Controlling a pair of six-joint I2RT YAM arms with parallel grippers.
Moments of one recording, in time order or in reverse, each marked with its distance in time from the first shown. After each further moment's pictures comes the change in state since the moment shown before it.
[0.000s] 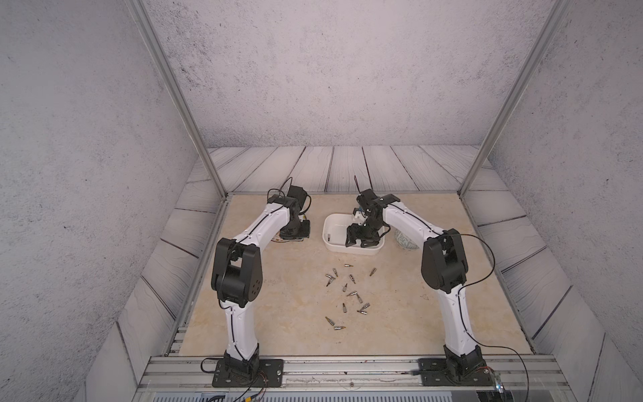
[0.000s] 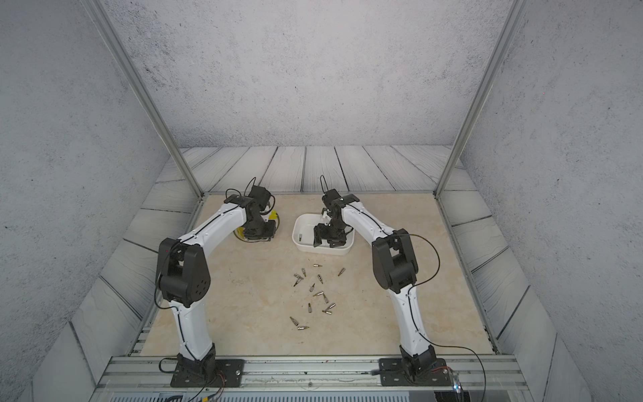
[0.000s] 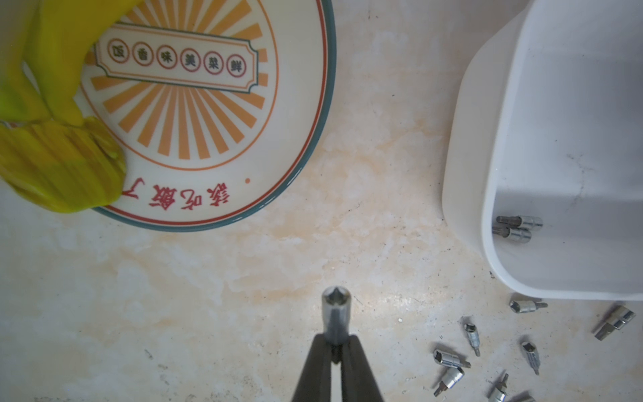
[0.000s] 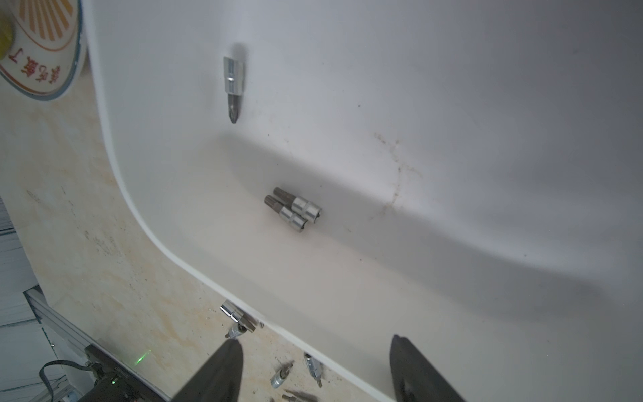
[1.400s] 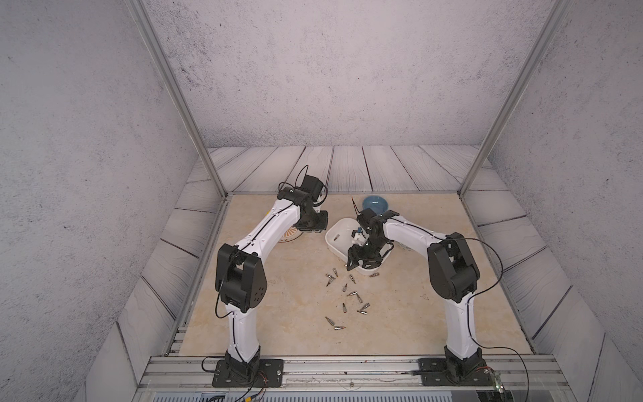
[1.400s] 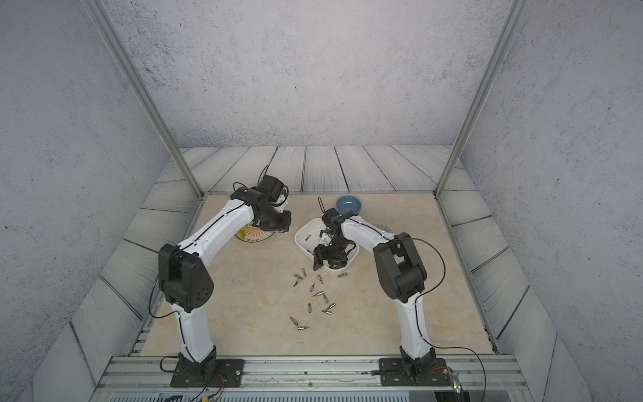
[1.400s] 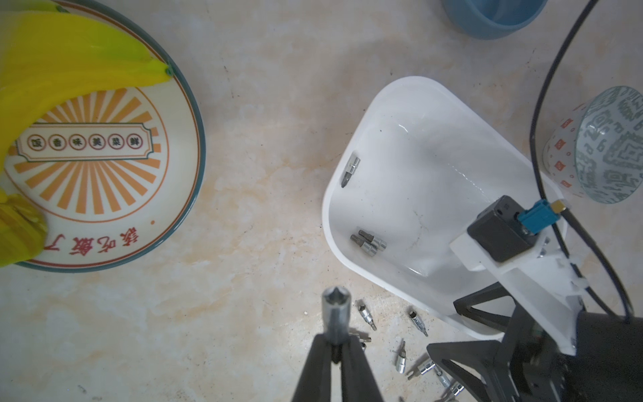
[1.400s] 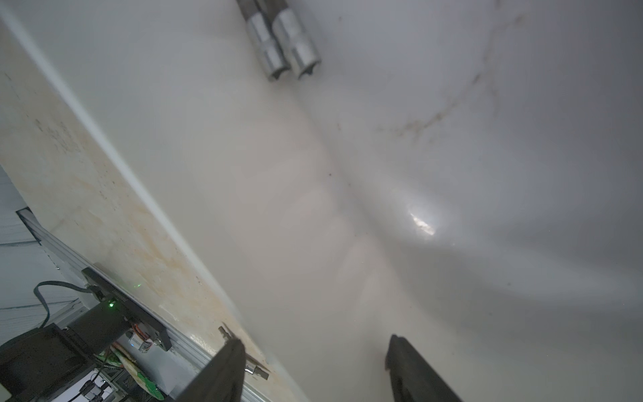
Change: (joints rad) left arm -0.131 -0.023 0.161 -0.034 0.090 -0.033; right arm 0.059 -0.156 -0.349 0.044 -0.108 -0.032
